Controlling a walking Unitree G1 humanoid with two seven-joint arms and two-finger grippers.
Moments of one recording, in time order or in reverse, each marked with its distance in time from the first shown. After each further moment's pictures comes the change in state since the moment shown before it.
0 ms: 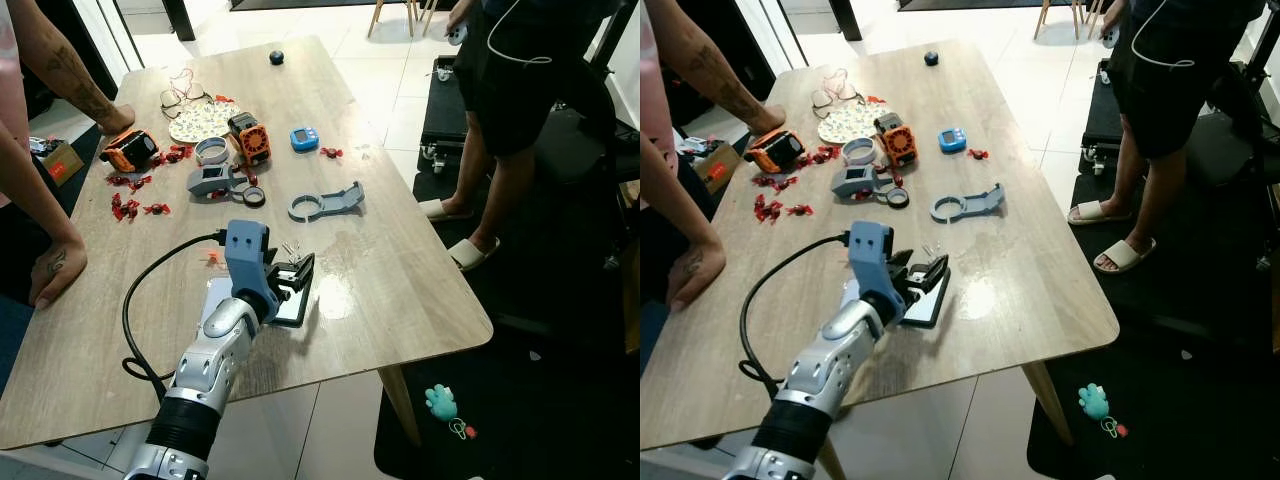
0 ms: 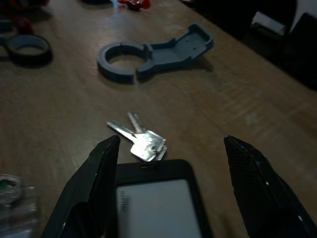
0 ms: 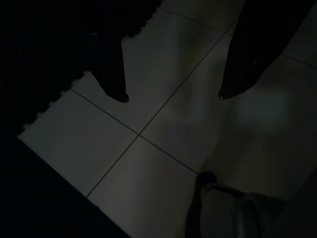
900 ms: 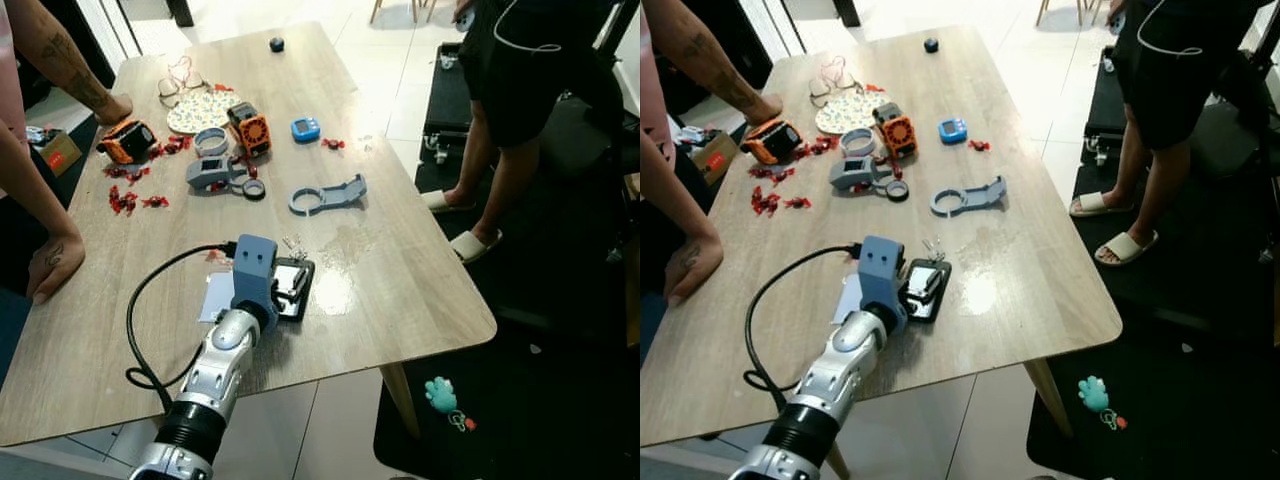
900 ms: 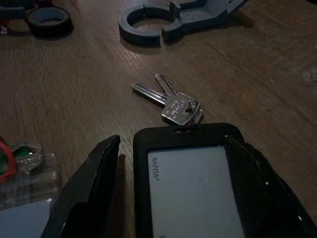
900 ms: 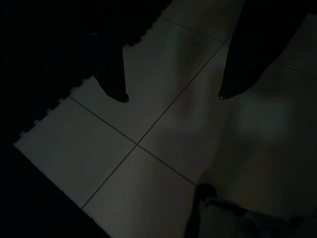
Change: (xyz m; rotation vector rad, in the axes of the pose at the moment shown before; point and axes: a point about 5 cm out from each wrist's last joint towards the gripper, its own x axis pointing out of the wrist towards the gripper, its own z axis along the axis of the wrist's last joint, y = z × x) left arm 0.003 0.001 -0.020 0.106 0.031 0.080; right arm 0.000 0.001 -0.006 -0.002 0.014 0.000
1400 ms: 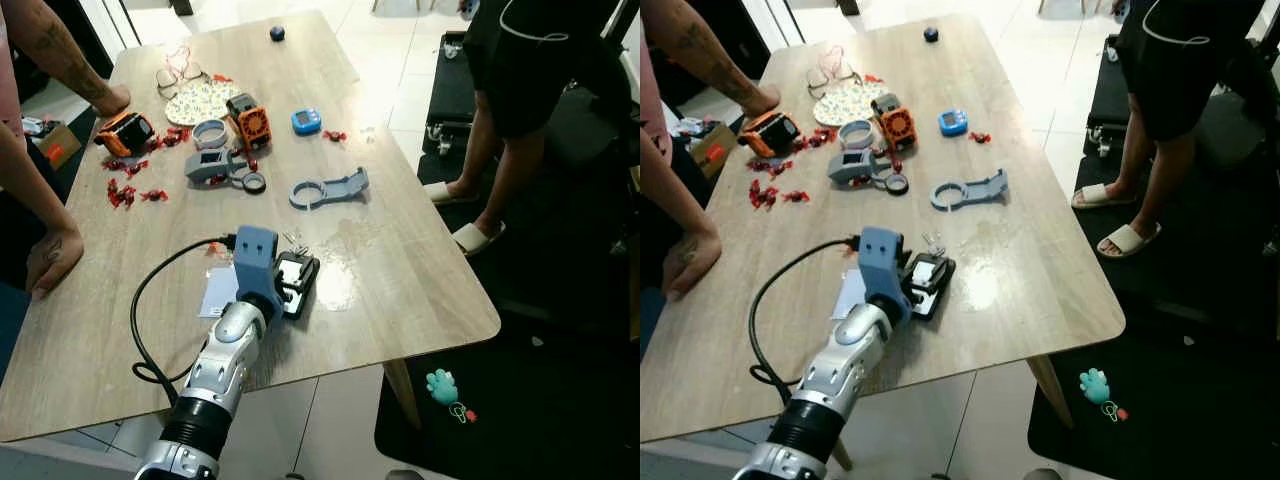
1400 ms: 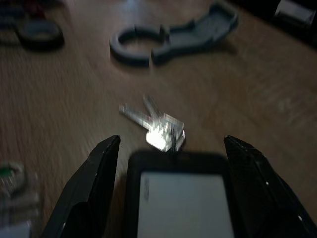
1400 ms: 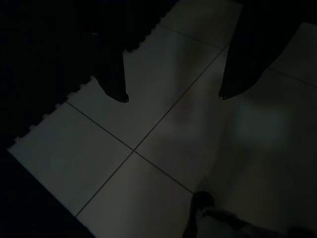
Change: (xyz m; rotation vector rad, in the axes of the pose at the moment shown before) left arm 0.001 -0.006 0.023 -0.066 -0.088 -0.035; right arm 0.000 0.001 -0.005 -0.001 0.008 0.002
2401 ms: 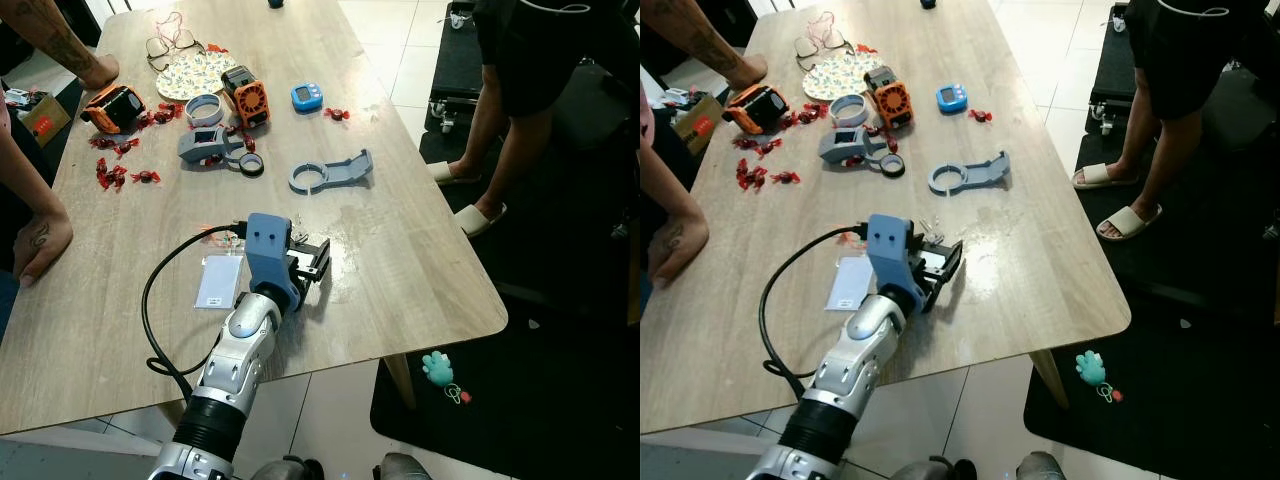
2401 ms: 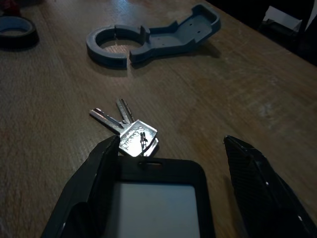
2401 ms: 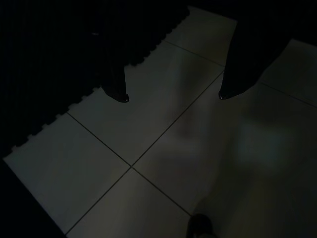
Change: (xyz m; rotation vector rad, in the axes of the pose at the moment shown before) left arm 0.006 -0.021 0.010 0.015 -0.049 -0.021; right arm 0.000 0.002 -0.005 -0.035 0.009 0.006
